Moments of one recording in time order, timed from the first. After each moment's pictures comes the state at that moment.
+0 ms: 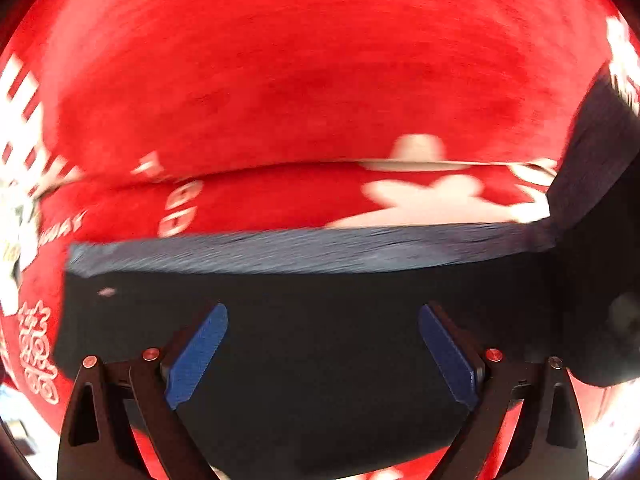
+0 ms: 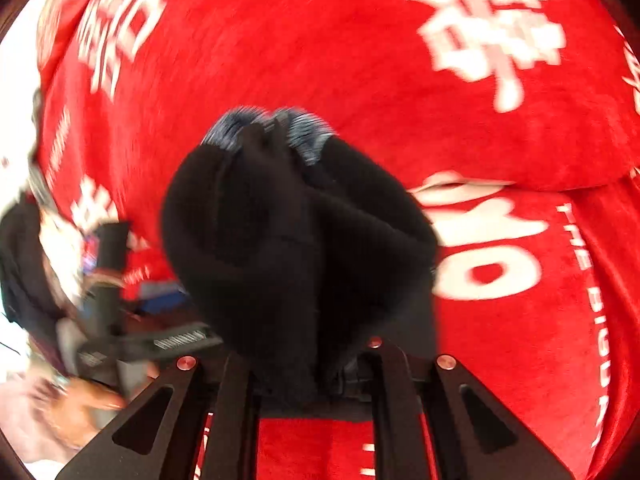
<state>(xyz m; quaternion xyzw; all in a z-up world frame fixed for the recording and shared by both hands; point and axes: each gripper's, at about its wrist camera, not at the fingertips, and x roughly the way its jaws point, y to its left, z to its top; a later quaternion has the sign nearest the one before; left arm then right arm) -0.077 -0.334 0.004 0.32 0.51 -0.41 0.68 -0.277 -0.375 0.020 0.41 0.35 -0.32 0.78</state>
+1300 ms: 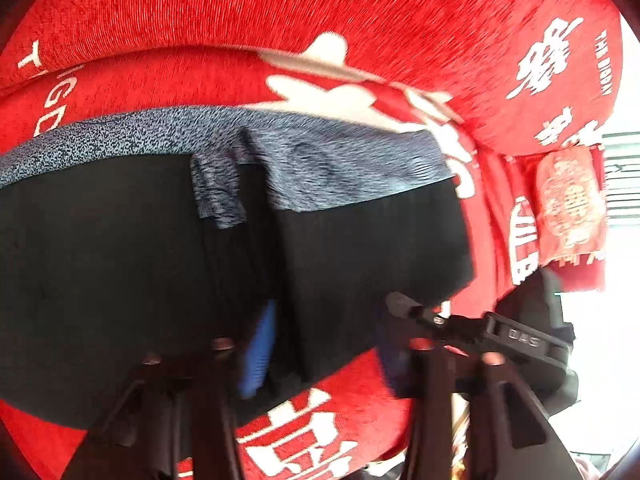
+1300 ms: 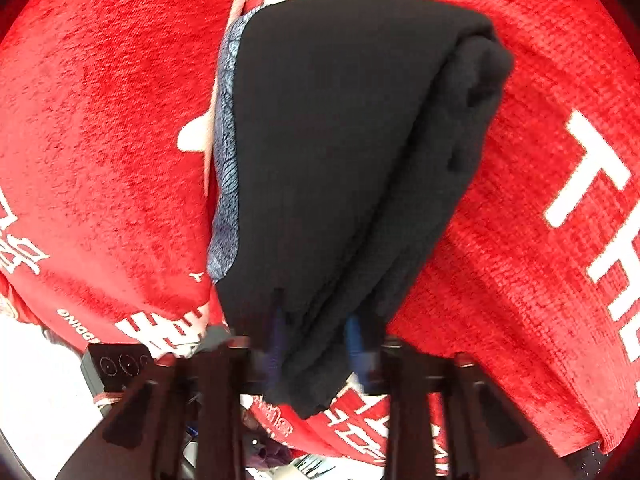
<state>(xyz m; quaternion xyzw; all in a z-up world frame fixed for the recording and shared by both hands) -0.092 -0.317 -0.031 0.24 0.66 -0.54 0.46 -0.293 -0.310 -0.112 0.79 0.17 -0.31 0.50</state>
